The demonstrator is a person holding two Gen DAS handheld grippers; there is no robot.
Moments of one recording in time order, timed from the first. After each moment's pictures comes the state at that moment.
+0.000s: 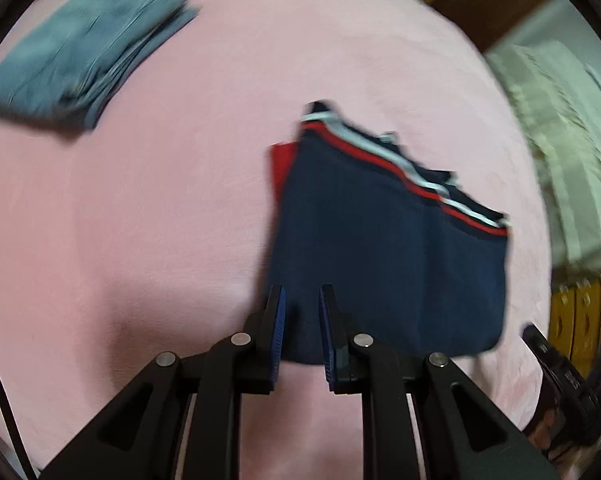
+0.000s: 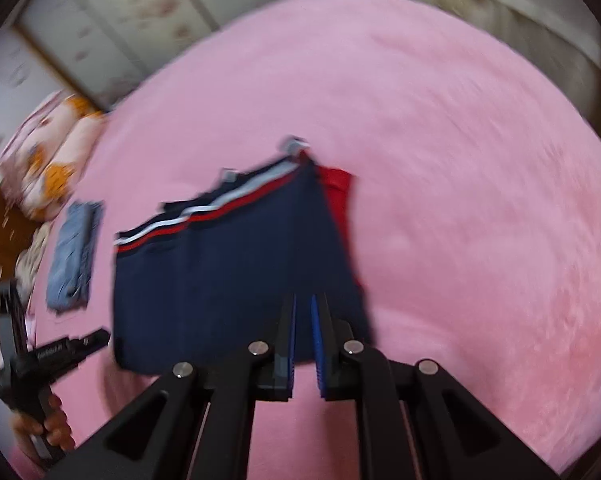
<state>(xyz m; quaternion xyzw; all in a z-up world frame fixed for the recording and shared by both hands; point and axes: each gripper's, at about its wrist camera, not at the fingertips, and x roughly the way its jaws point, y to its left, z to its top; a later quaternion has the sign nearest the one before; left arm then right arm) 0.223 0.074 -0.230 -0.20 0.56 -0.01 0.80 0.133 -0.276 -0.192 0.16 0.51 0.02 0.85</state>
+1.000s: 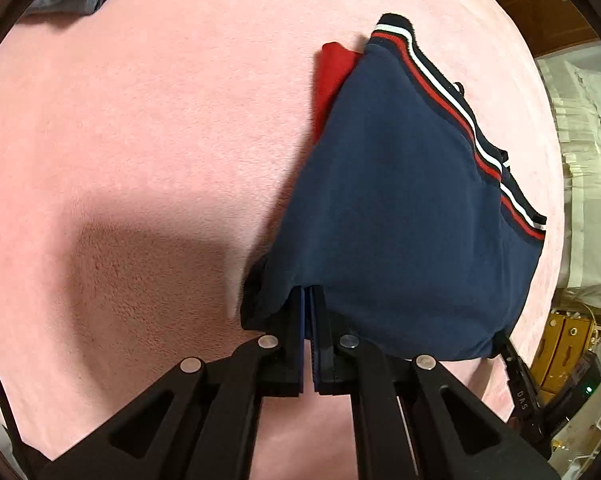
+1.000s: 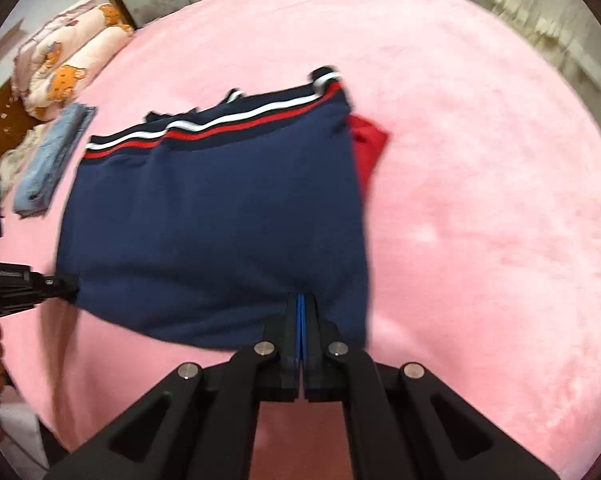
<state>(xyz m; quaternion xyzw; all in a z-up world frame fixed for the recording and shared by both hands) 0.247 0.061 -0.304 -0.28 0.64 0.04 0.71 0.140 -0.286 -0.248 0.01 0.56 0.05 0.83</state>
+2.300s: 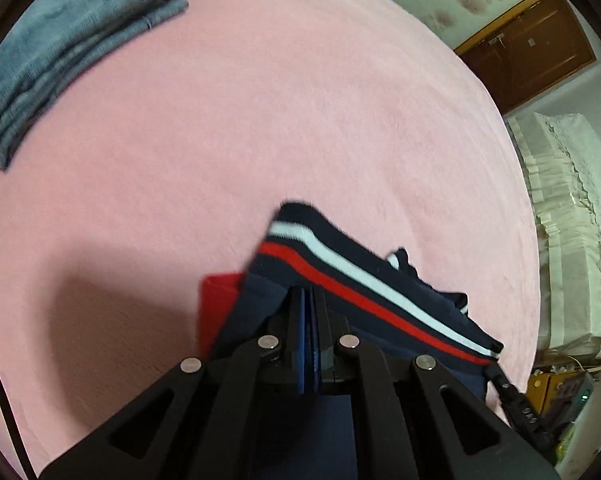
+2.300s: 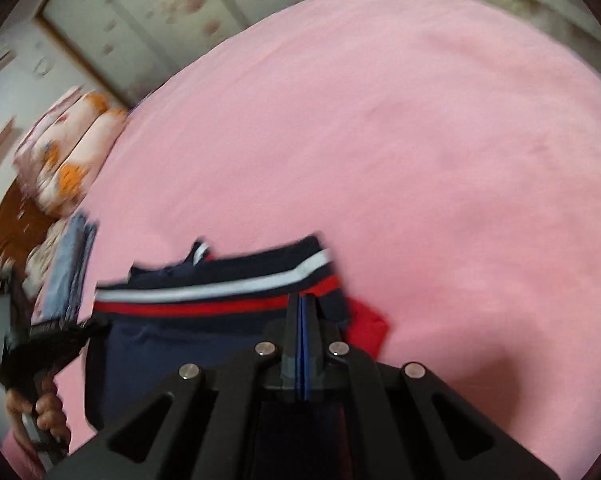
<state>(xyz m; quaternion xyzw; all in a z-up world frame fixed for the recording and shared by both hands) 0.333 0.106 -0.284 -0.30 0.51 0.05 0.80 0.251 -0.307 -0.264 0.18 0.49 0.06 0.85</state>
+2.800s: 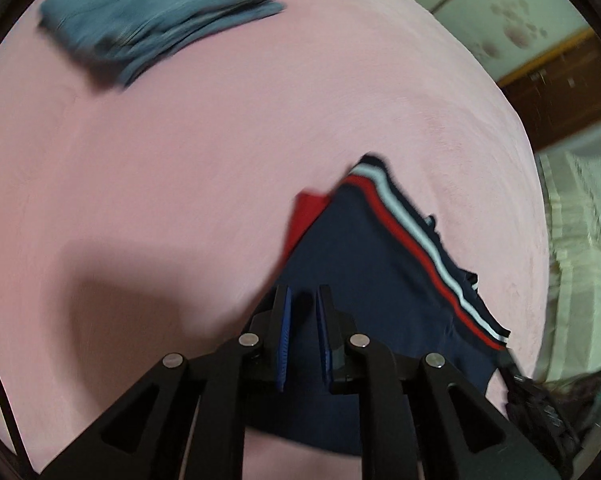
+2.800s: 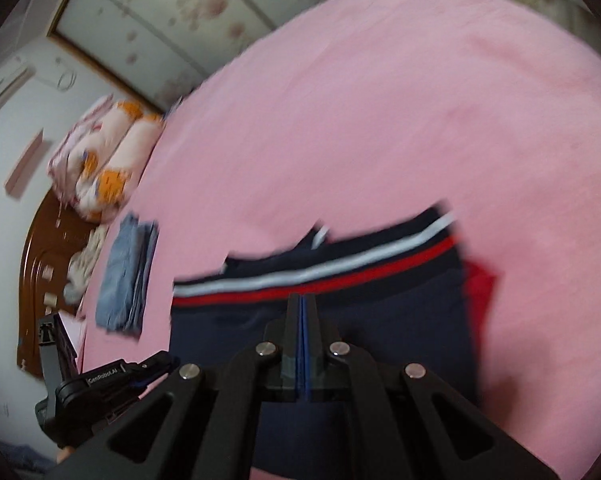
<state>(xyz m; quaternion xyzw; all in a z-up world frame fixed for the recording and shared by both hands) 0.233 0.123 -0.265 -0.36 0.51 0.13 0.77 0.236 -0.242 -0.233 0.22 0.50 0.13 0.83</state>
